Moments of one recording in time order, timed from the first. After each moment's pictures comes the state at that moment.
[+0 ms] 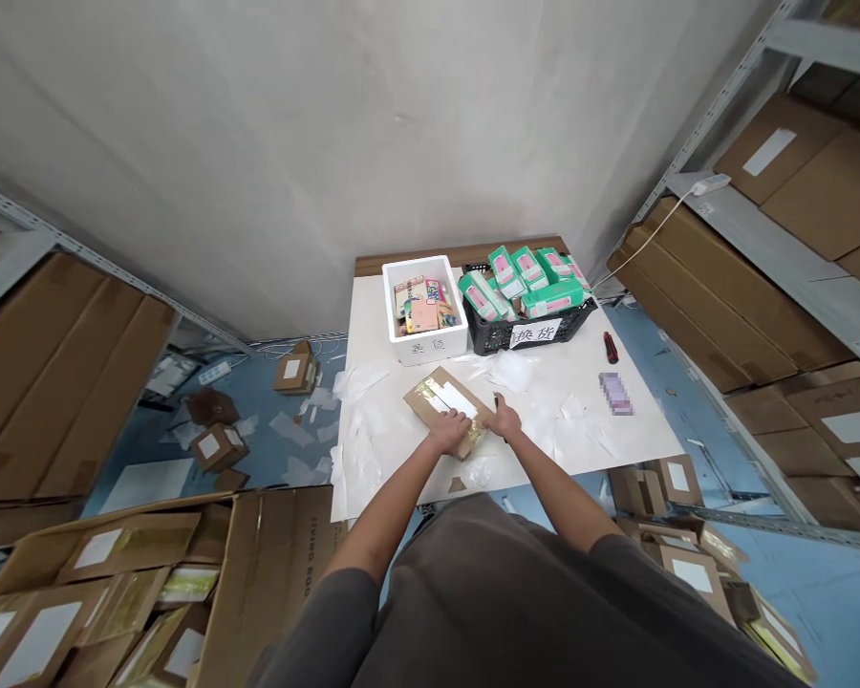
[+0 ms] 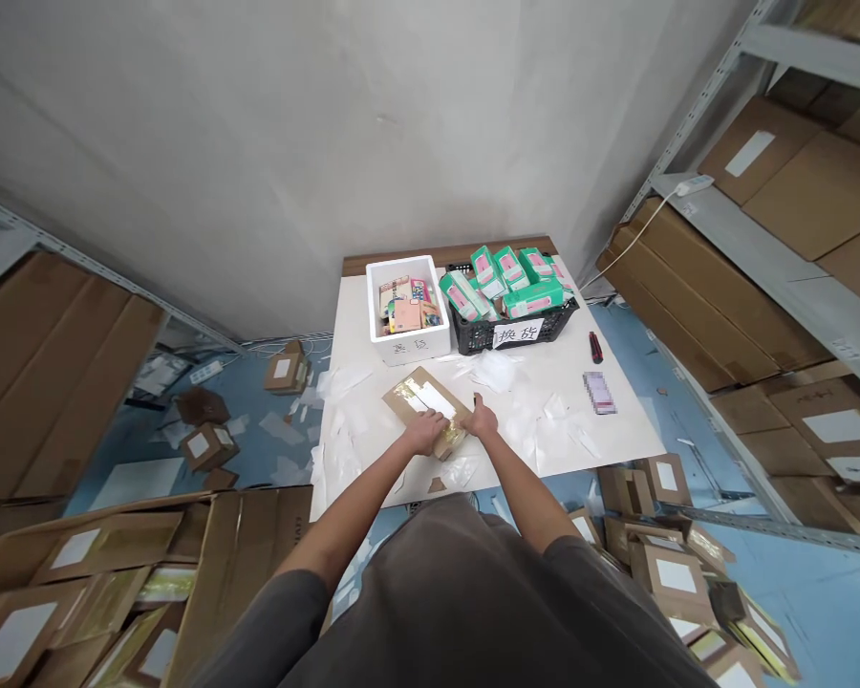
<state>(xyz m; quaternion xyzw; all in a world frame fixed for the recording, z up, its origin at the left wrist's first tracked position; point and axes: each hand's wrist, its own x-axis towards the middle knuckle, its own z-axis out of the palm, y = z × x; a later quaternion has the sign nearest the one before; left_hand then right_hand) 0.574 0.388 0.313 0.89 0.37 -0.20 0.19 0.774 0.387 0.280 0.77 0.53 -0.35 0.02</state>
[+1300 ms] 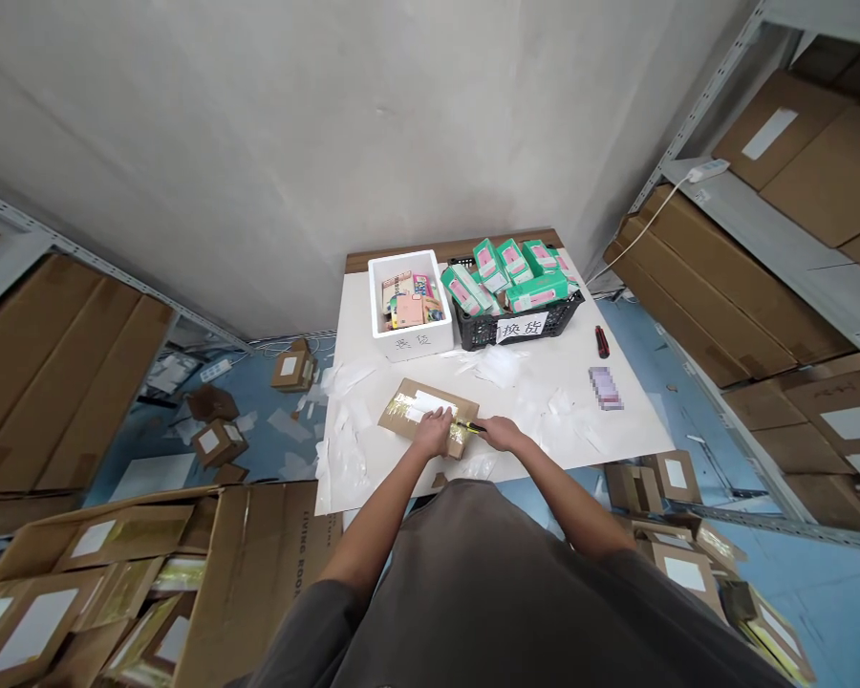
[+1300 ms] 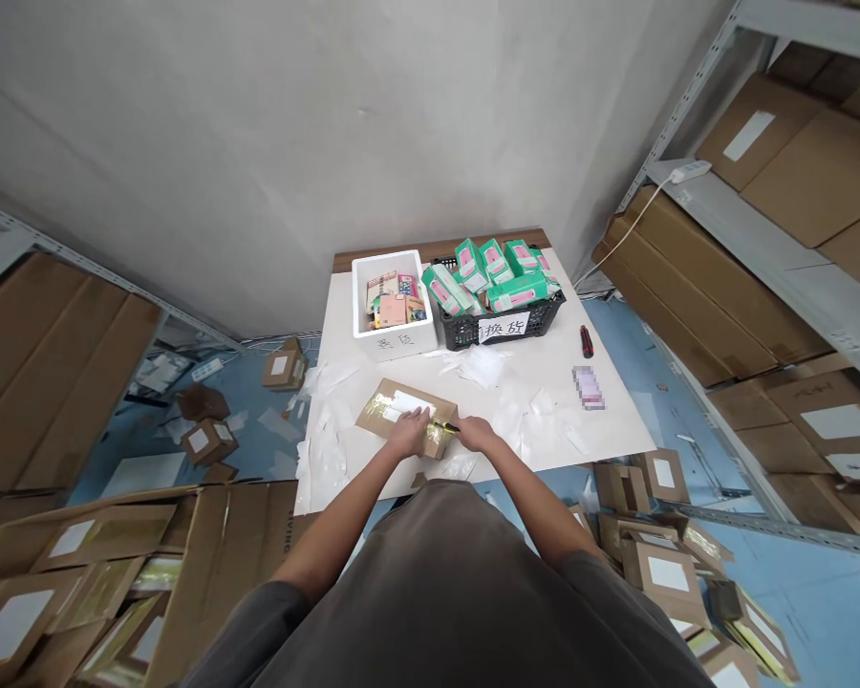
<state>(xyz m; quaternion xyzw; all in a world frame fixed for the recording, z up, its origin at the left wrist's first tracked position) 0.597 0.365 0.283 0.83 0.49 -0.17 0.21 0.827 0.351 0.322 0.54 0.77 -0.32 0.11</state>
